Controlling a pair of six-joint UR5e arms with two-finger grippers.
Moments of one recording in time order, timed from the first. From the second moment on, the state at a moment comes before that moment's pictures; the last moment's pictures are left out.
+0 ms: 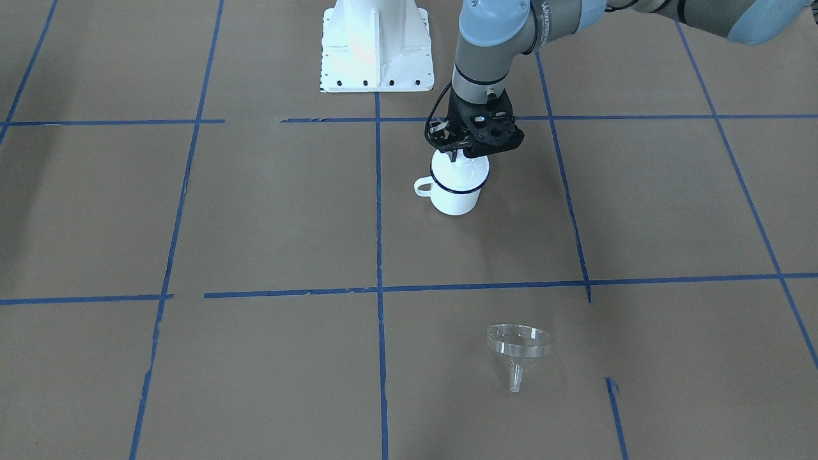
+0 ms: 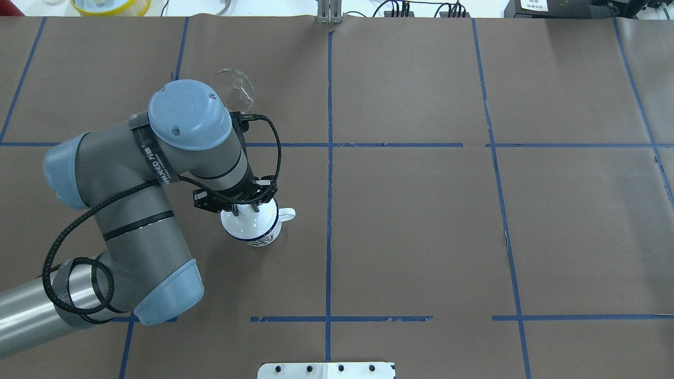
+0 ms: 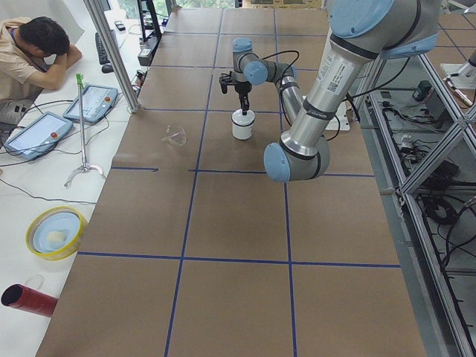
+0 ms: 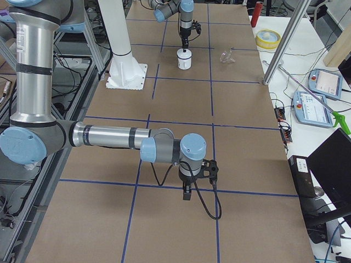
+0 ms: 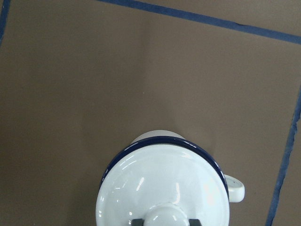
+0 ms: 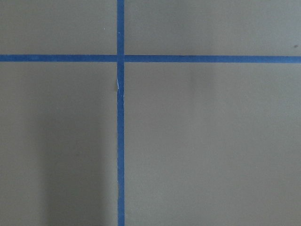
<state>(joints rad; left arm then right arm) -0.57 -2.20 -1.89 -1.32 -1.97 -1.36 1.57 -1.68 1.66 -1.57 2.29 0.01</state>
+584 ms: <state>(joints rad) -0.57 -2.19 -1.88 -1.35 -1.95 -1.36 1.57 -1.68 1.66 -1.57 2.29 0.01</state>
